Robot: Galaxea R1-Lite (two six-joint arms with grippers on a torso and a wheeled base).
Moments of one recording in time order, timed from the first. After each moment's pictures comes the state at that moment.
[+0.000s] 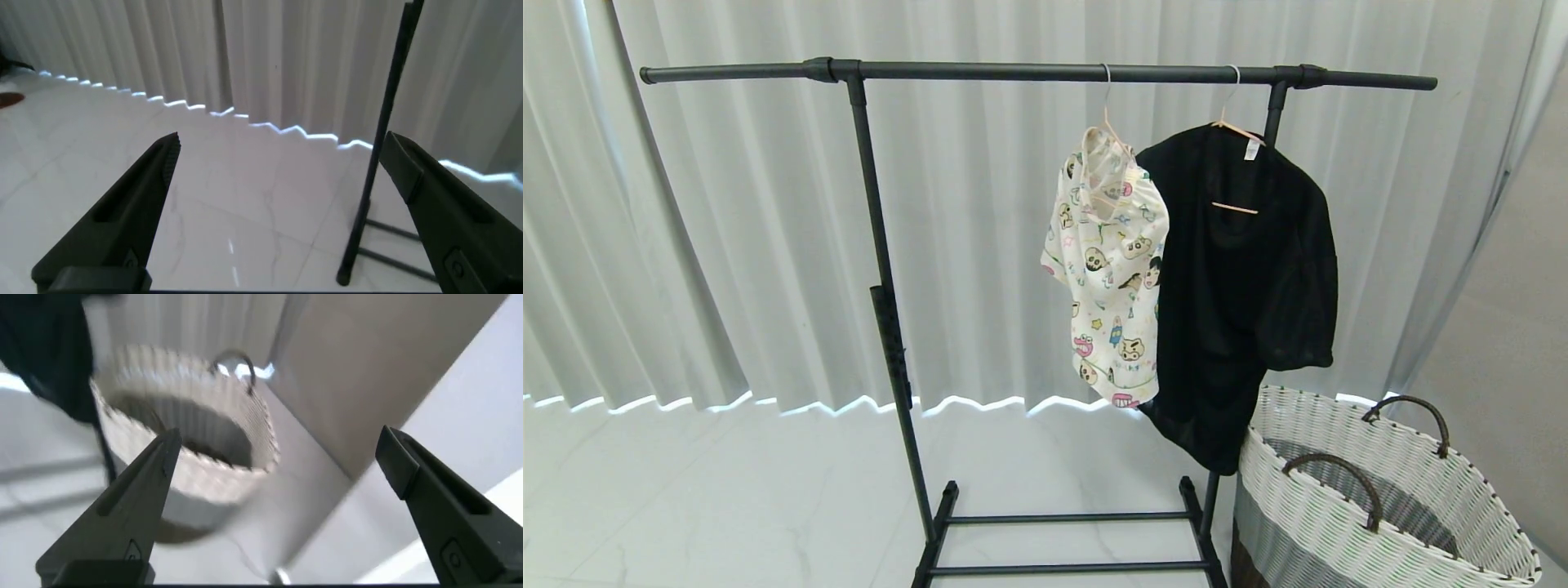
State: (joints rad) left arm 0.00 0.01 -0.04 0.05 0.46 0.11; right arm -0.02 0.37 -0.29 0.01 -0.30 -0.12
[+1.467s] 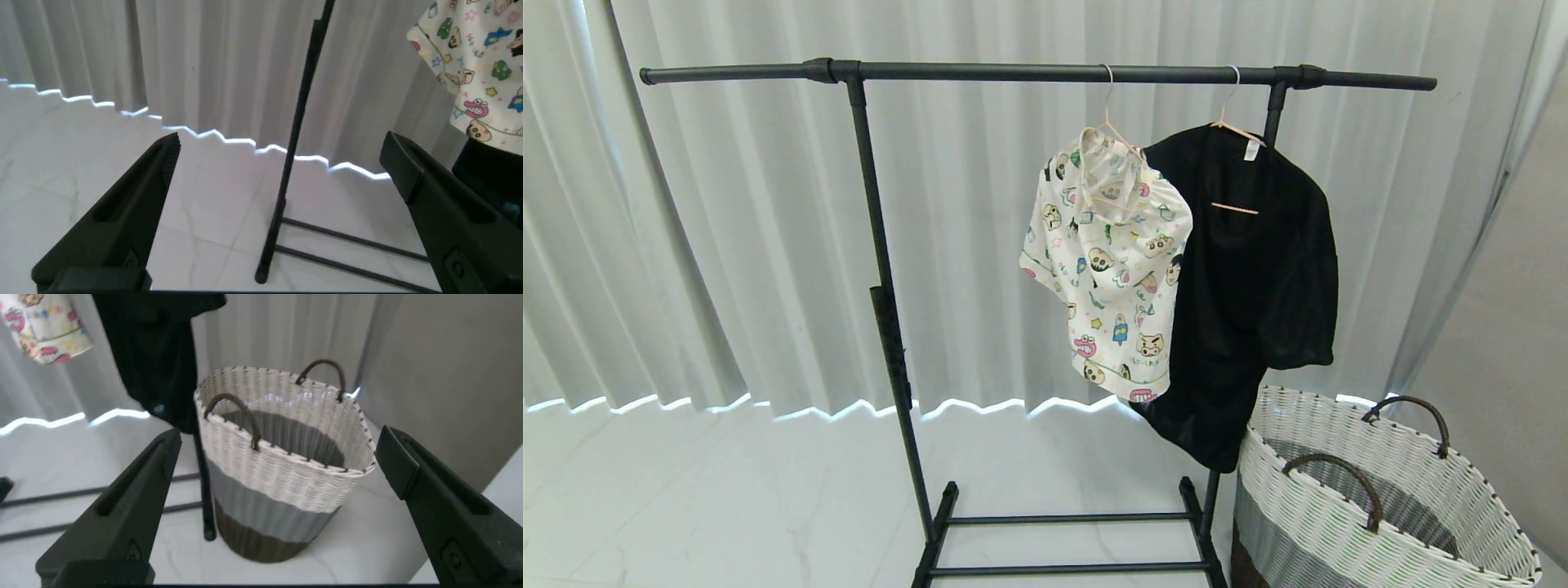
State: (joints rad) left arm -0.01 0.00 -0.03 0.04 0.26 -0.05; right arm -0.12 0.09 0.00 0.00 0.00 -0.01
